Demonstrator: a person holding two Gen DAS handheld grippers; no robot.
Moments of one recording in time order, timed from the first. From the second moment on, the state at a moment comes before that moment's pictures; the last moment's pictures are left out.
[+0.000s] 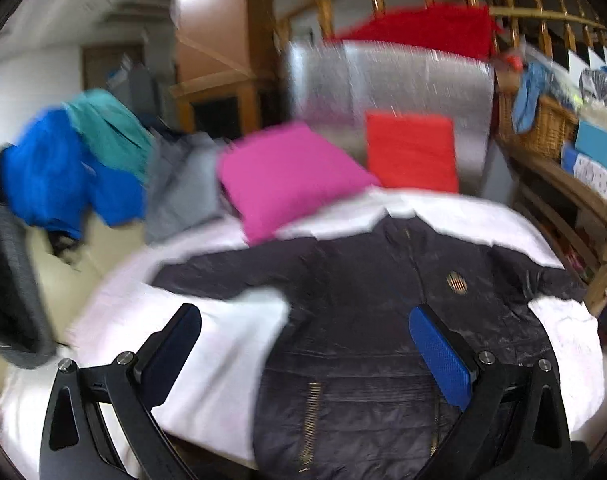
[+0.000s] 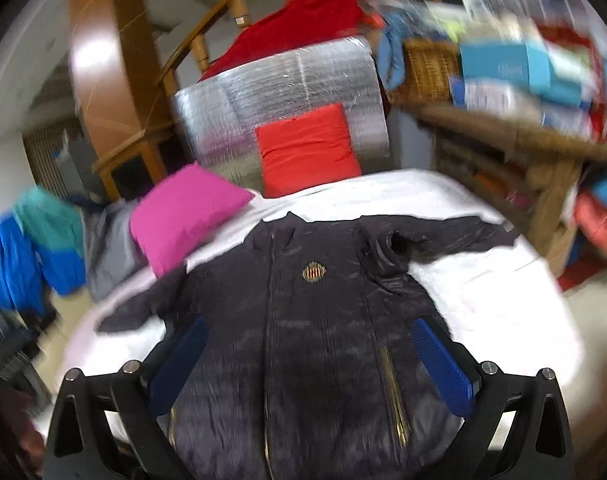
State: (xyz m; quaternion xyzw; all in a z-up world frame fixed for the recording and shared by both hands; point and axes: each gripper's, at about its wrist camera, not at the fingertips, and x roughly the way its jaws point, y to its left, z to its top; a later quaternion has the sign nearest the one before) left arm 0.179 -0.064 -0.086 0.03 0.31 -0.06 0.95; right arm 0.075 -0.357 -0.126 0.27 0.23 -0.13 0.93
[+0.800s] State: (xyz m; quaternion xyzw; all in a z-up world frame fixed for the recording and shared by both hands) left arm 0.379 -0.163 -0.243 0.08 0.42 -0.04 0.90; right arm 0.233 -0.692 -0.339 0.63 0.19 -0.23 0.72
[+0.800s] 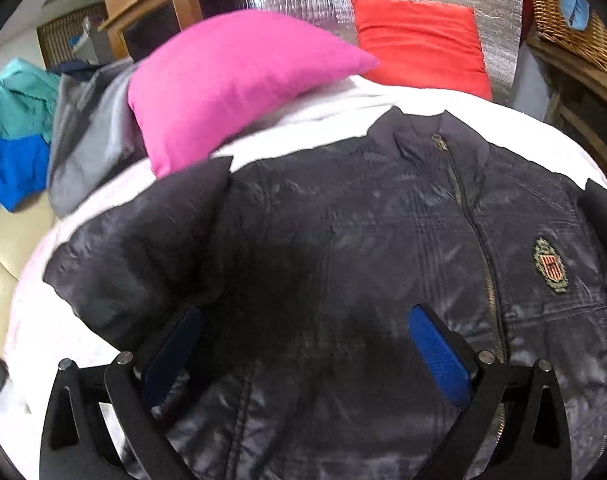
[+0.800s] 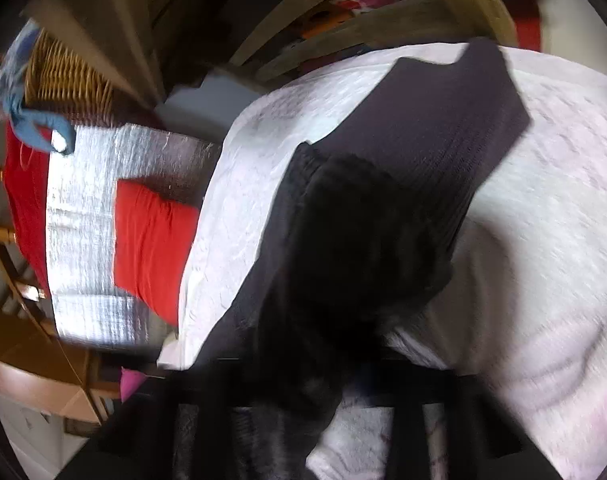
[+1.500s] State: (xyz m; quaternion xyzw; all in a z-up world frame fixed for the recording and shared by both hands) left arm 0.371 -0.045 -0.211 0.01 0.38 0.06 0.92; right arm 0.371 -0.401 -0.240 0.50 0.30 0.13 0.80
